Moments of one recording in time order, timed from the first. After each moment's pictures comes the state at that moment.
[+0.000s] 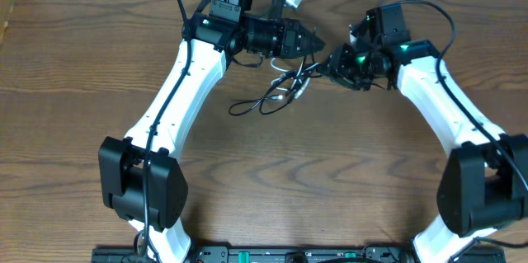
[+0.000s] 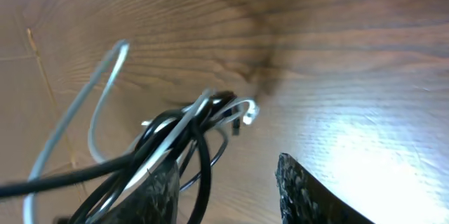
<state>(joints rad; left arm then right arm) -0.34 1.88 1.70 -0.62 1.06 -0.31 0.23 1.82 1.38 -0.63 -0.55 0.65</state>
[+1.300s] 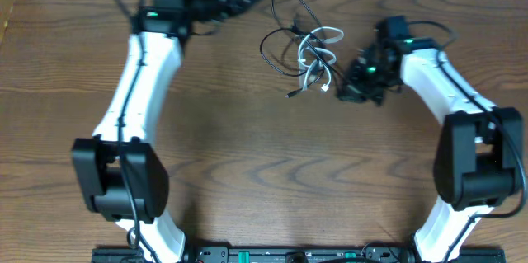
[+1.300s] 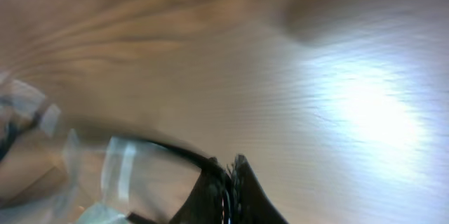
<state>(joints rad) -0.06 1.87 1.69 -0.31 0.91 -0.54 0.10 1.96 1.40 -0.90 -0.53 0.57</state>
